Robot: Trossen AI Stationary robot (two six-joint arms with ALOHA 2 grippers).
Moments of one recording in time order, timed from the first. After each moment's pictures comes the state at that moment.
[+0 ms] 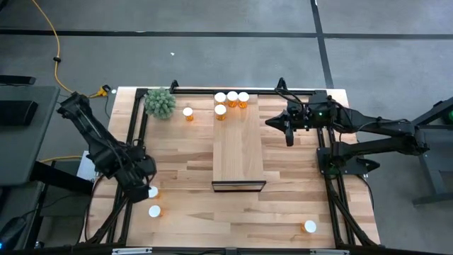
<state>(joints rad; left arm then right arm) -0.71 1.01 0.90 -1.22 -0.13 -1.15 -0.21 0.90 0.87 -0.27 -0.12 0.25</state>
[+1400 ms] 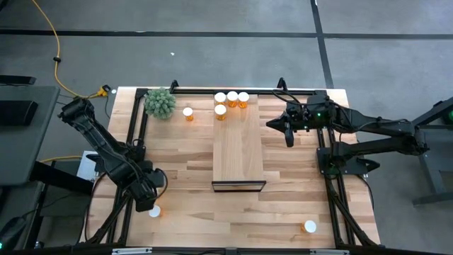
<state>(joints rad) -0.72 1.17 0.76 -0.99 -0.05 -1.03 -0.21 0.90 0.87 -0.32 -0.12 0.27</state>
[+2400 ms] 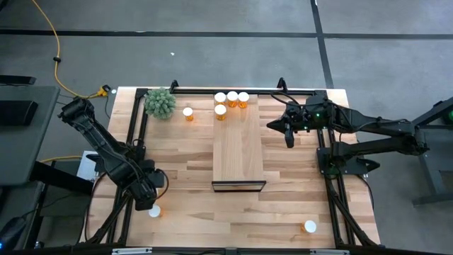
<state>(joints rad) -0.72 1.17 0.76 -1.00 -0.09 -0.95 -0.21 0.90 0.87 -0.36 -0.12 0.26</state>
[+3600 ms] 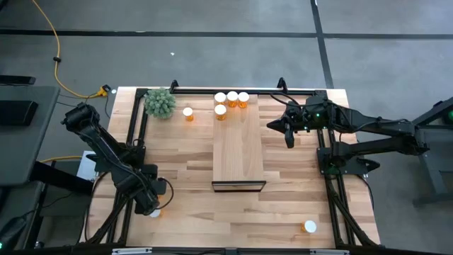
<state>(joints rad) -0.75 1.33 0.76 -0.97 -0.06 -0.86 -0.21 0.90 0.87 -0.36 -0.12 0.25</state>
